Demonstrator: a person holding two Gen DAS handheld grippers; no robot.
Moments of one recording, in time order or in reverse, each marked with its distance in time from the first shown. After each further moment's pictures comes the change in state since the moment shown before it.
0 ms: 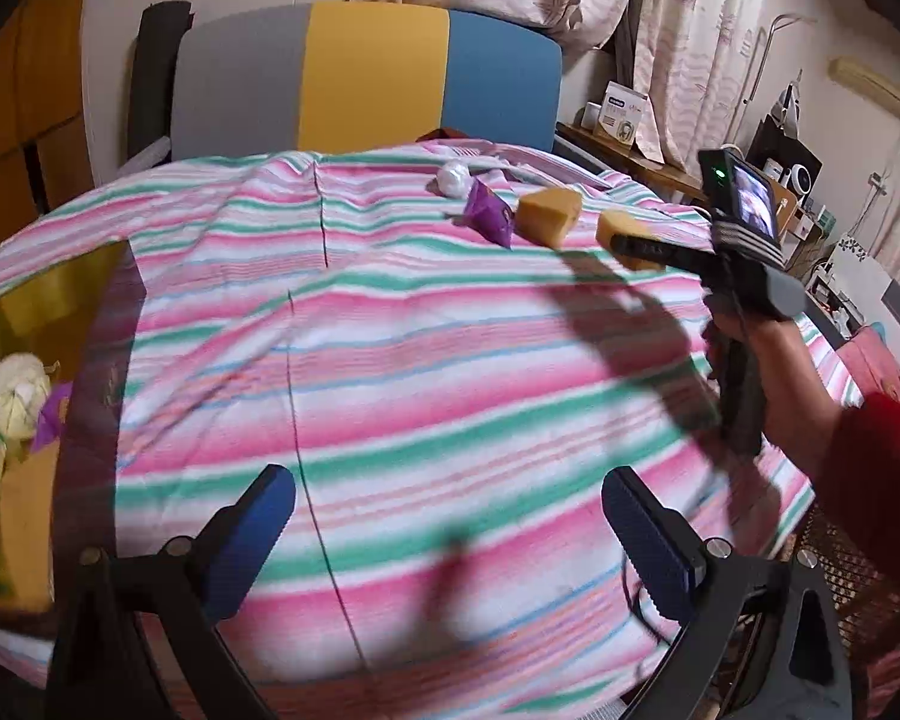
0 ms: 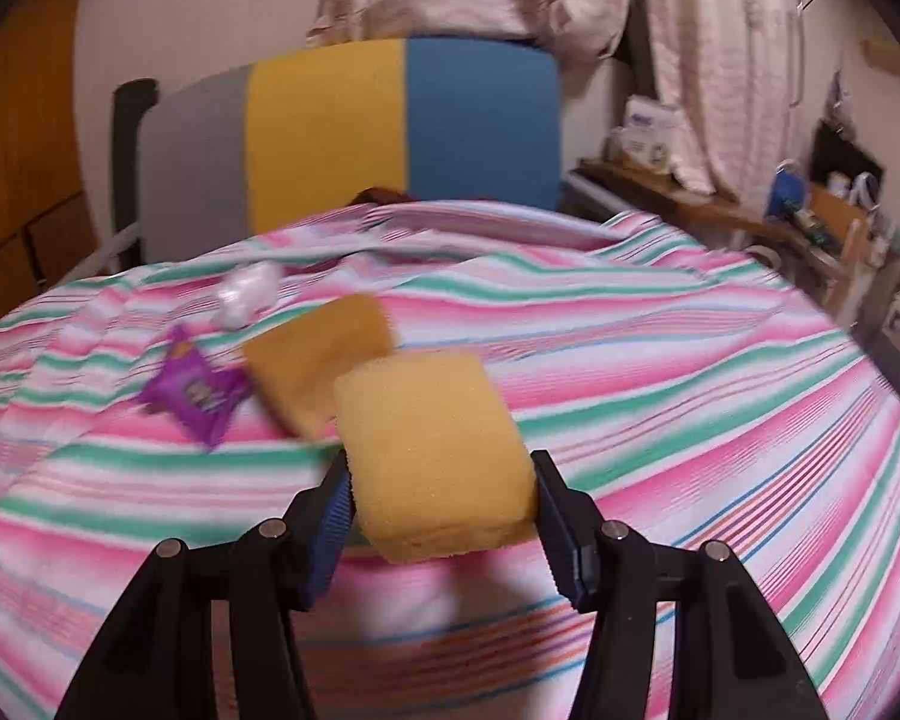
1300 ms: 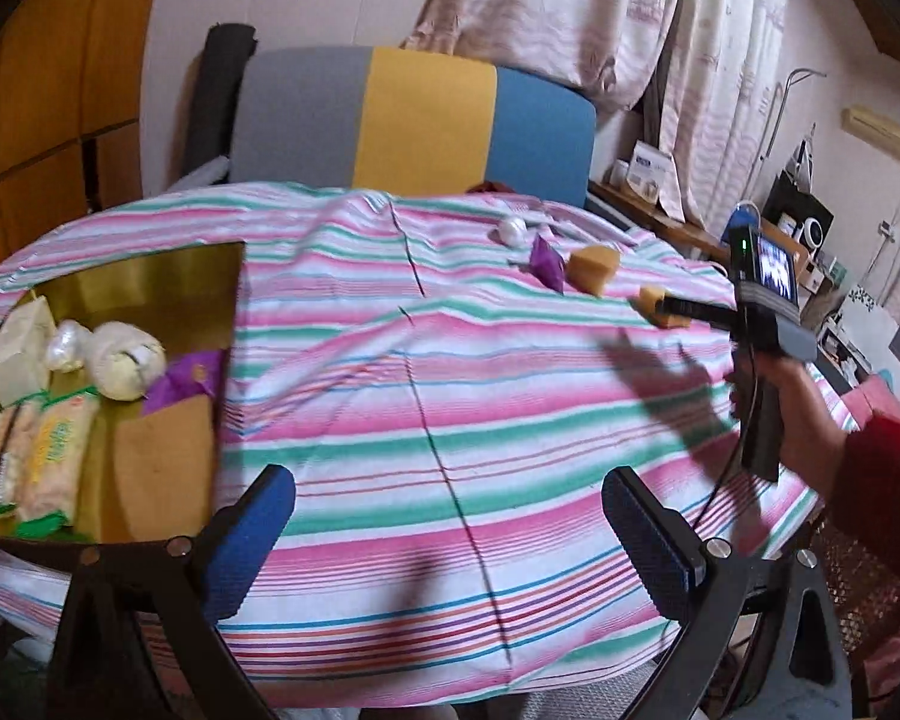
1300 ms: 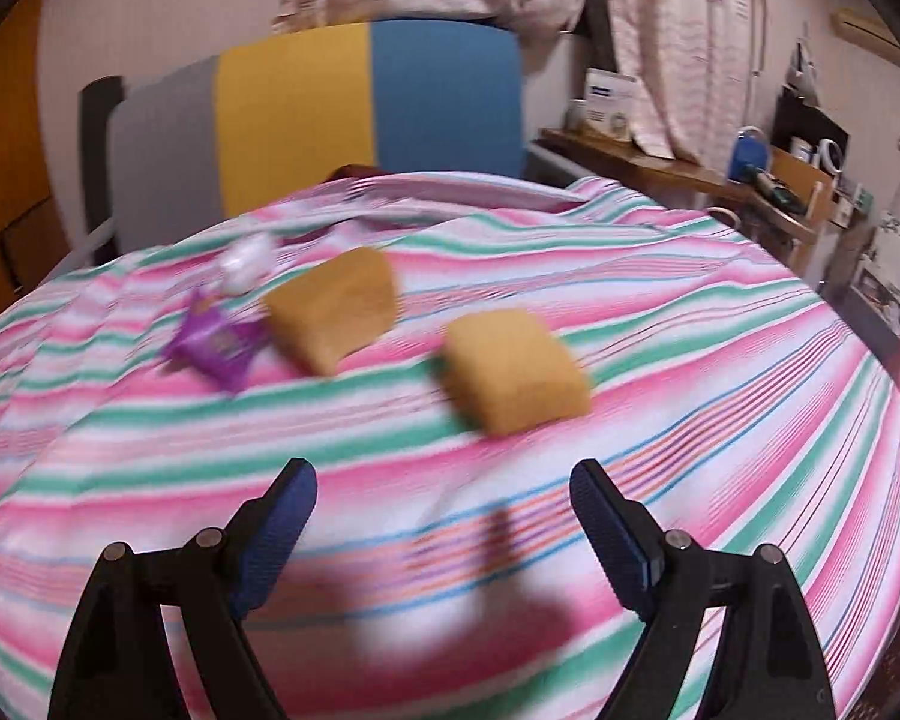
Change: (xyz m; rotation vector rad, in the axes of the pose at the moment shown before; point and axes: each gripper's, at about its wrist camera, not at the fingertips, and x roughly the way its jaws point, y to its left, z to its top) left arm -0.061 0.051 -0.037 -0.079 -0.111 0.026; right arm -0.015 -0.004 -0.012 0.070 0.030 -0.159
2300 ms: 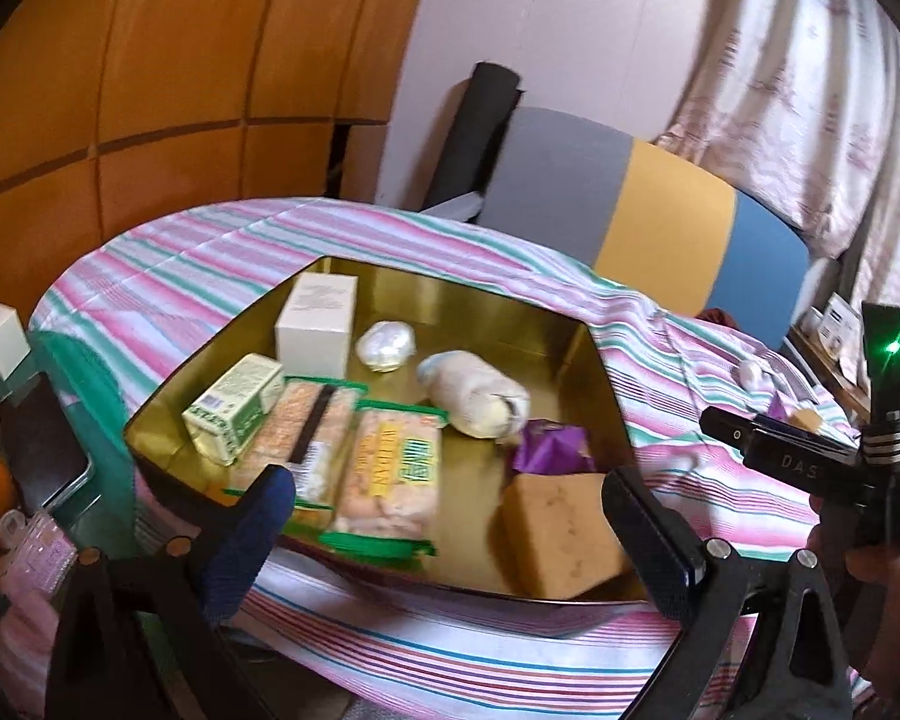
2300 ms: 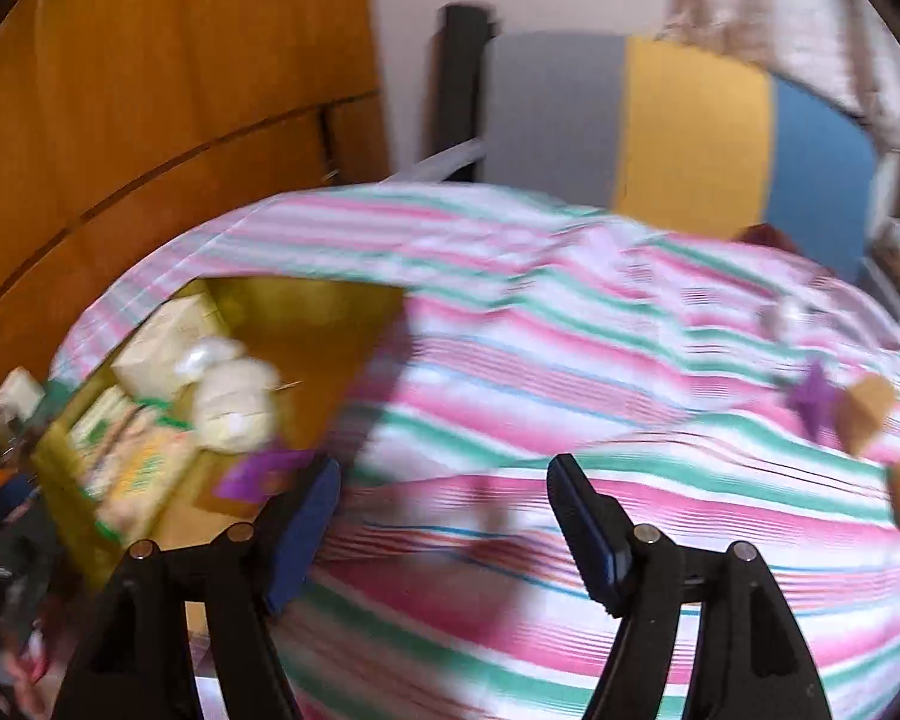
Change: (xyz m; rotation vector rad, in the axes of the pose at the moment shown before) left arm -0.072 0.152 -0.012 -0.341 -0.192 0.389; right arm -0.118 0.287 -0.058 -0.383 0.018 0.542
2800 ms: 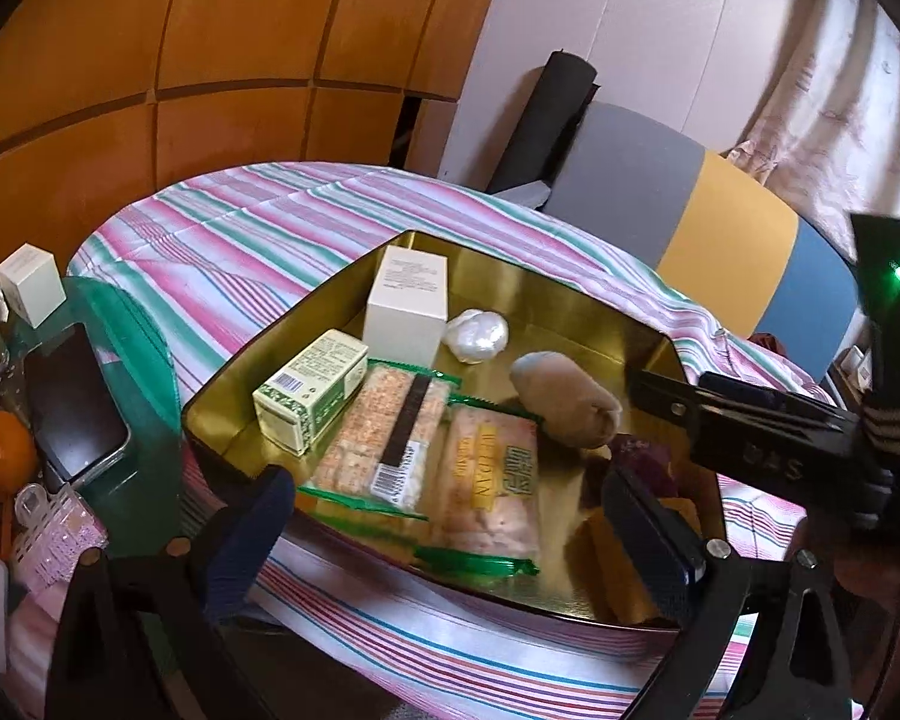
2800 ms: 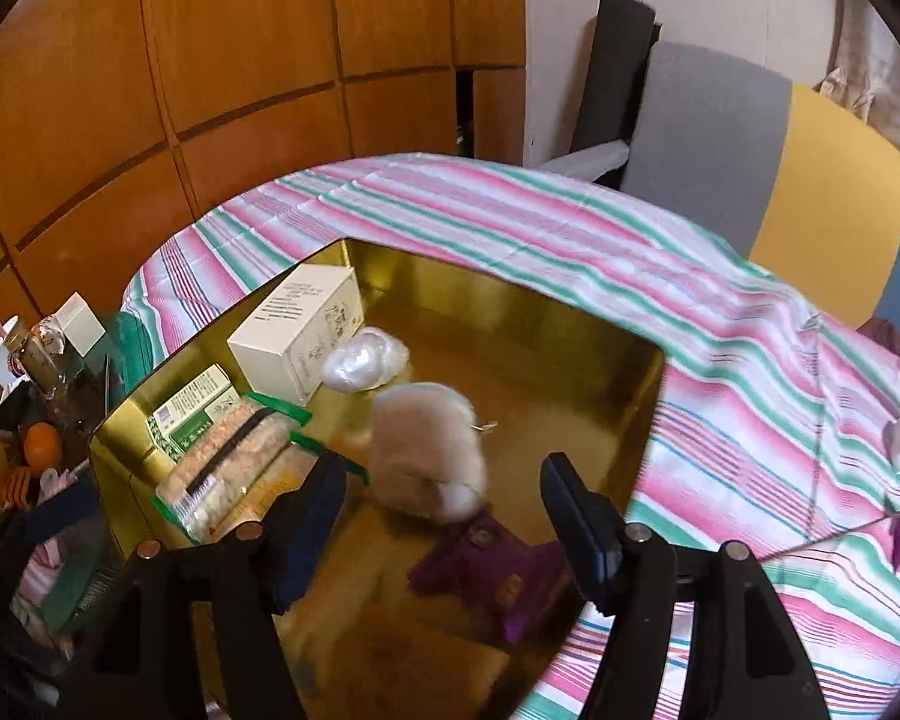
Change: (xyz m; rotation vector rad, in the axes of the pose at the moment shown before) left arm 0.016 0.045 0.007 -0.129 0.050 0.098; right arm 0.036 0.128 0.033 -0.275 0.063 0.208
